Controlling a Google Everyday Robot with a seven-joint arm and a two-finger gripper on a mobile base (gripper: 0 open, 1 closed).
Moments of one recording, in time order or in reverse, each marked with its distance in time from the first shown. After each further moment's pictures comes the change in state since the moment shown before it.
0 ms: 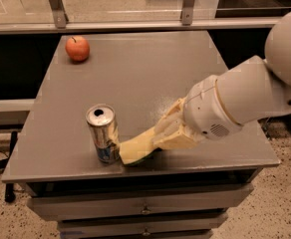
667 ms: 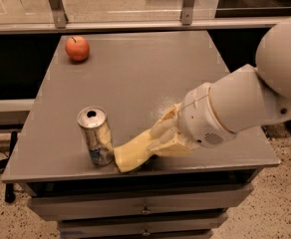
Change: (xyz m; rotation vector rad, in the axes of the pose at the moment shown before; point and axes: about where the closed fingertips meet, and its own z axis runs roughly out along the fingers) arm -0.002 0.014 0.010 -0.007 0.014 -0.024
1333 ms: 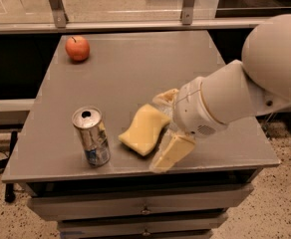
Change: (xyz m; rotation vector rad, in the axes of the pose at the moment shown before) arm 0.005 -0.026 0.011 0.040 0.023 -0.061
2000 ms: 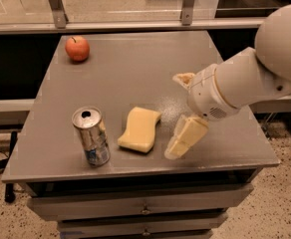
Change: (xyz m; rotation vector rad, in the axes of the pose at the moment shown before) arm 0.026 -0.040 -0.011 0.051 0.023 0.053
